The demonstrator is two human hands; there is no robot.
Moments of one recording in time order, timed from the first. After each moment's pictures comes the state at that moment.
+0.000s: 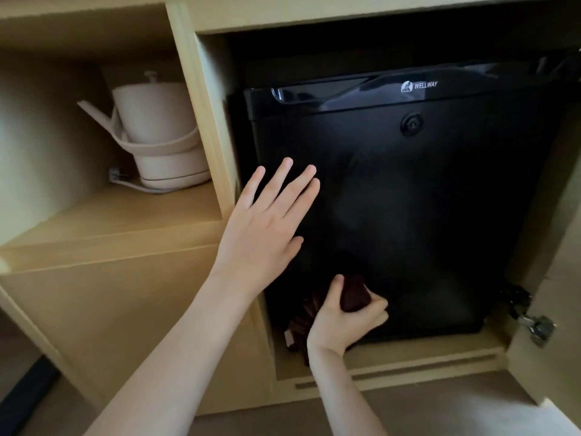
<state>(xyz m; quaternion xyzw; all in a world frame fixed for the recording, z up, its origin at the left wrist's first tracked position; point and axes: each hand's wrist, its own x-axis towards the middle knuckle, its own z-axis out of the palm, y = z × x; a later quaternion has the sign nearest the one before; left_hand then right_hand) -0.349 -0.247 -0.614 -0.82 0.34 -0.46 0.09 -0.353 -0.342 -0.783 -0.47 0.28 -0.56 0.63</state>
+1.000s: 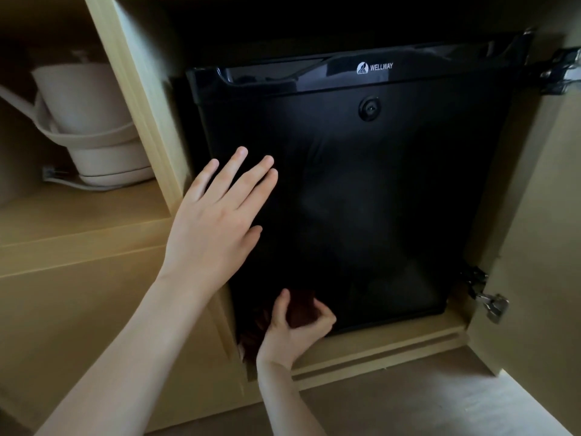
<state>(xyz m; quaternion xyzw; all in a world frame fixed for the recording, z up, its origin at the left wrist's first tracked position) -0.342 -0.246 -0.615 -0.81 0.35 -0.46 0.07 -0.352 -0.307 -0.816 -0.43 0.31 -0.50 0.69</state>
